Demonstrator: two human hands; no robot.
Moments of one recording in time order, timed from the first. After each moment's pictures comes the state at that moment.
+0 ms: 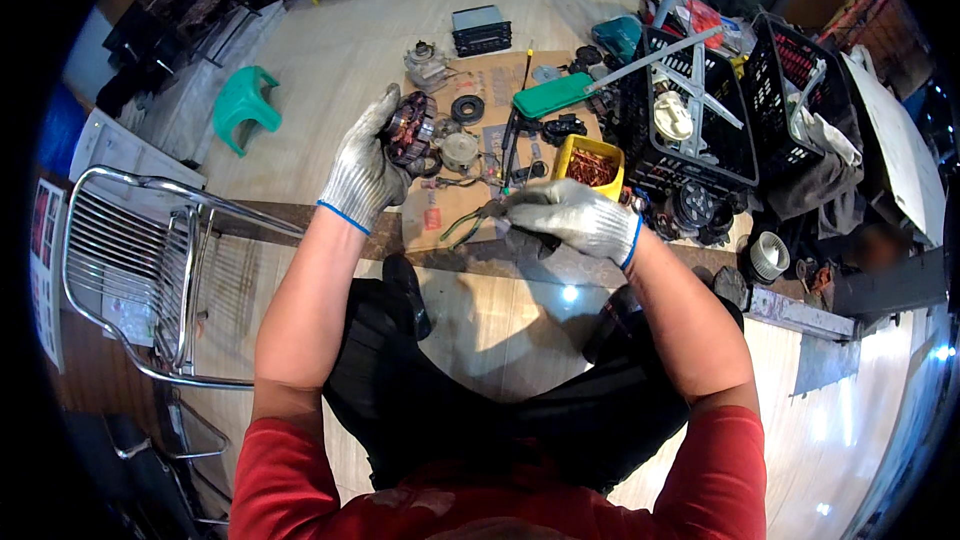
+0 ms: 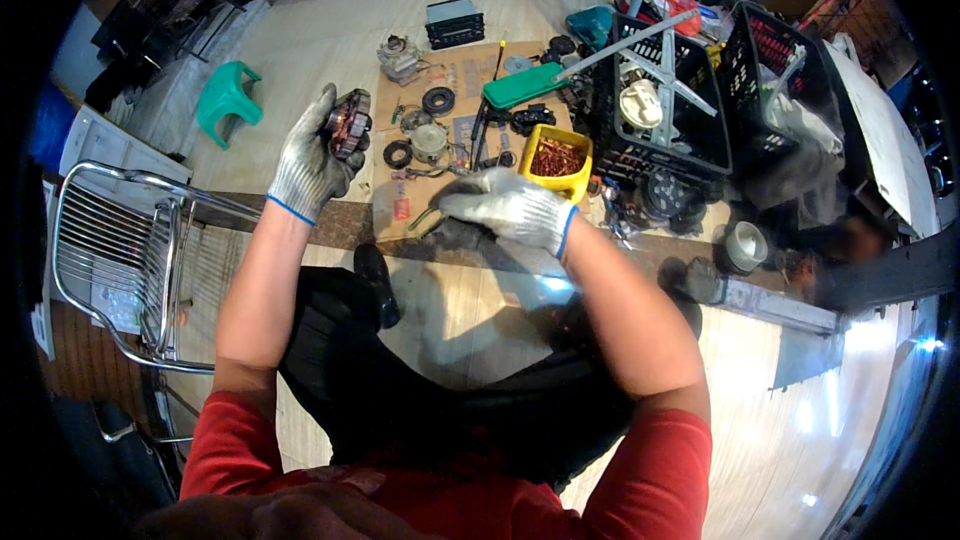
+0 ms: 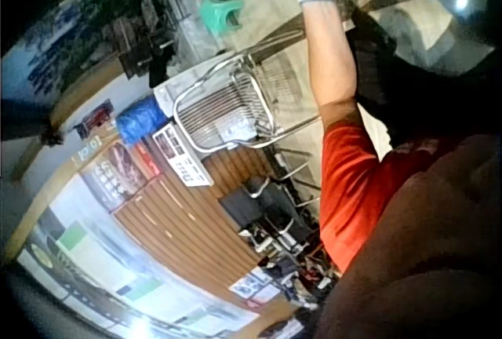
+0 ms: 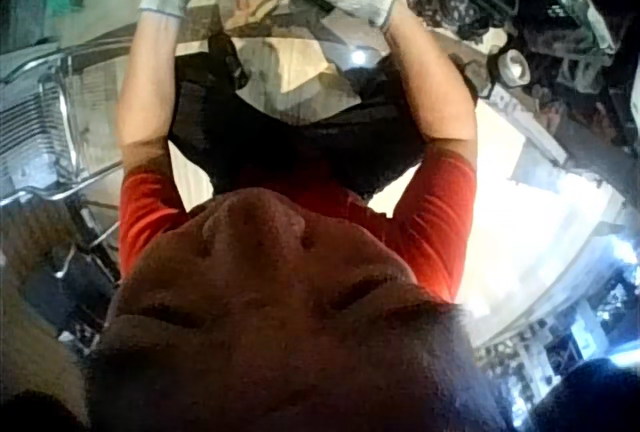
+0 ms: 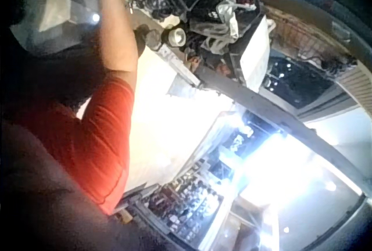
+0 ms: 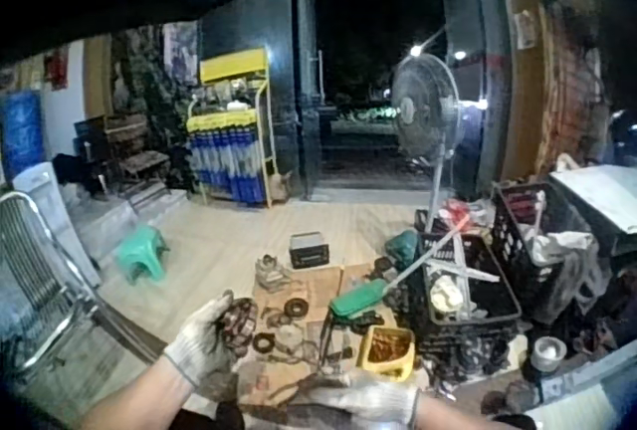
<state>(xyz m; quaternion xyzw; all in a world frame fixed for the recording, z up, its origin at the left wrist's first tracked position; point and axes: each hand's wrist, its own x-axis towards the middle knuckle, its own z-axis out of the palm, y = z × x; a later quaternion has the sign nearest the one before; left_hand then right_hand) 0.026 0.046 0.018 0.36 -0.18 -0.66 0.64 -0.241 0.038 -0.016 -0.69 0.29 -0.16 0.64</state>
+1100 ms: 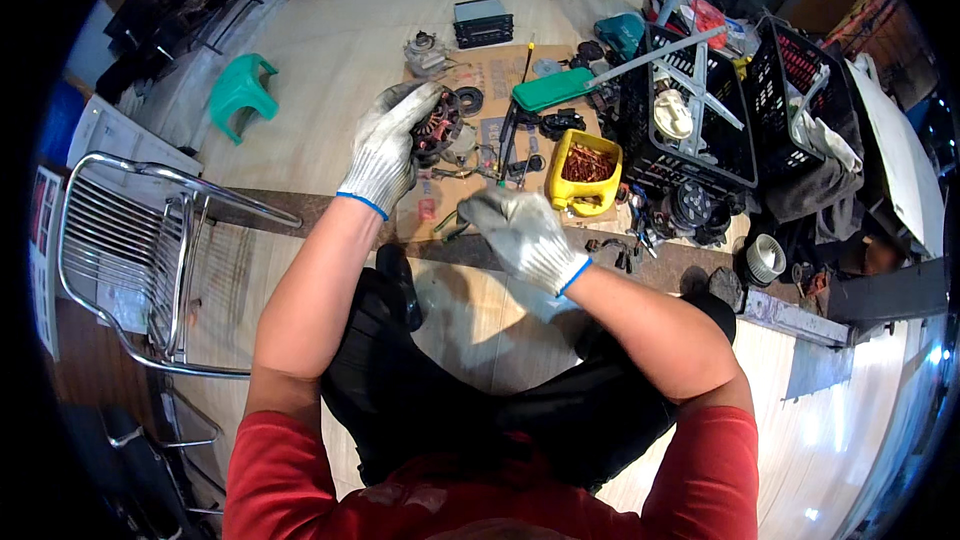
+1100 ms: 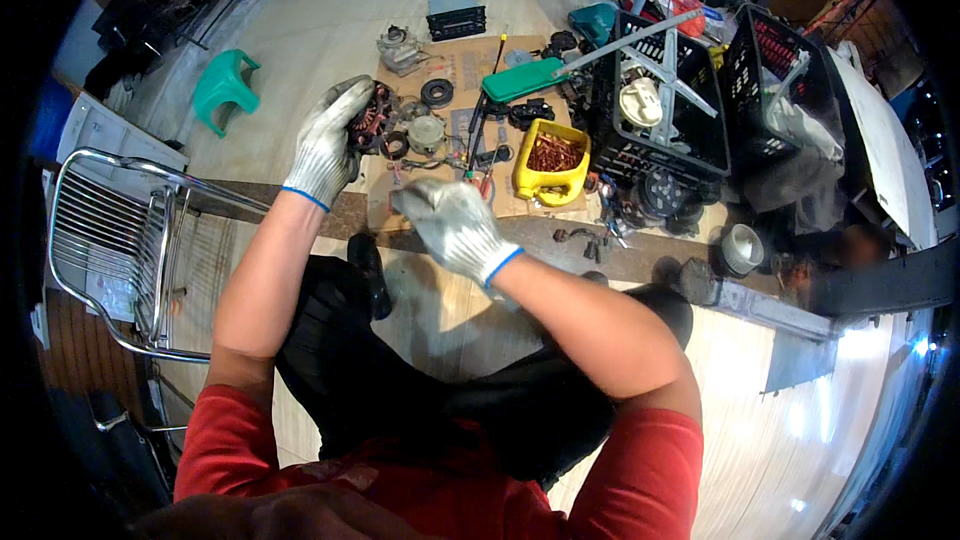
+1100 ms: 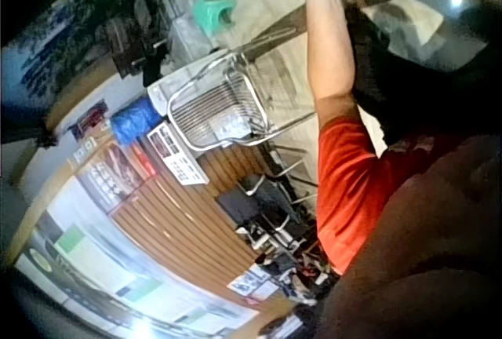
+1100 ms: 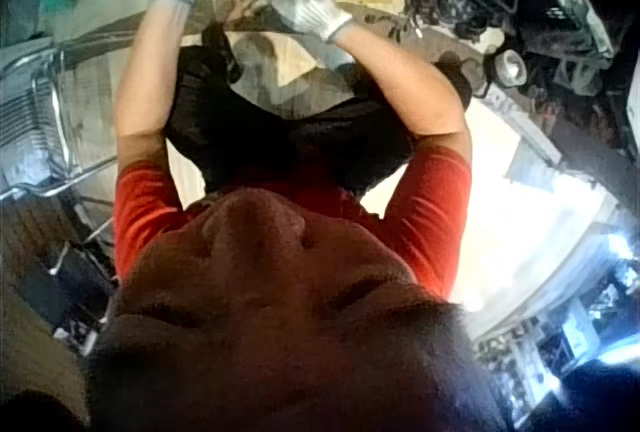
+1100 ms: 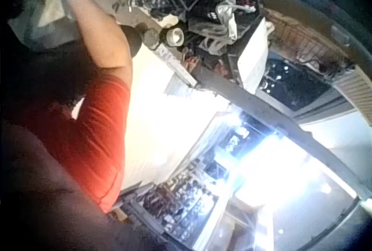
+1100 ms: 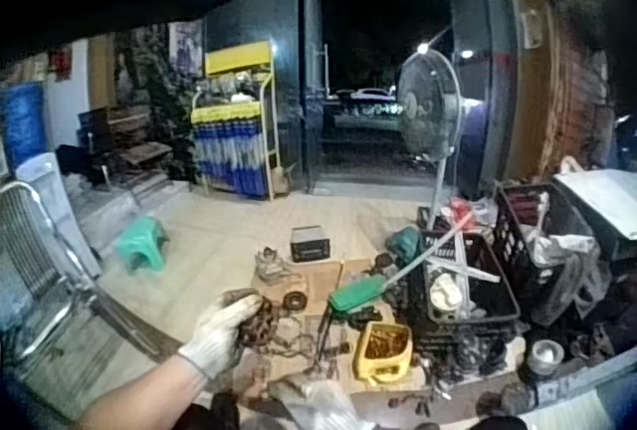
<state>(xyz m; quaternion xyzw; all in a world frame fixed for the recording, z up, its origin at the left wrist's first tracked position) 0.004 0.038 0.005 0.49 -0.32 -0.53 0.61 -0.196 0.074 -0.048 -0.89 0.25 -0.34 0.16</state>
